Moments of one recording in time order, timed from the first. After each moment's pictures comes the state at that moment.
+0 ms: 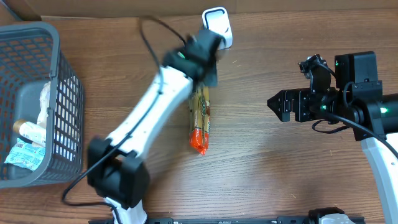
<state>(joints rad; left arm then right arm) -0.47 1.88 1.81 -1.04 -0.20 -0.50 0.12 1.27 1.40 -1.16 -0.43 0.06</state>
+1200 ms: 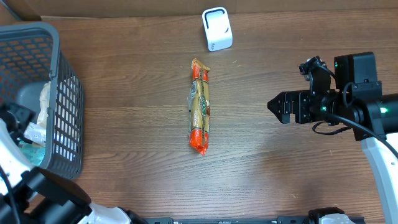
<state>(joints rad) 0.82 1.74 1.60 -1.08 -0.04 -0.38 0.12 1.27 1.40 -1.19 -0.43 0.06</state>
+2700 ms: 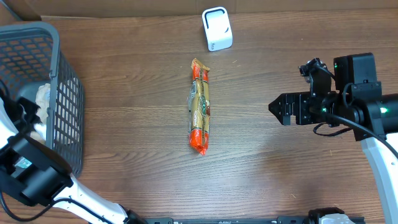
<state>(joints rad) 0.77 2.06 1.92 -1.31 -0.04 -0.32 0.12 1.27 1.40 -1.21 -0.41 0.06</state>
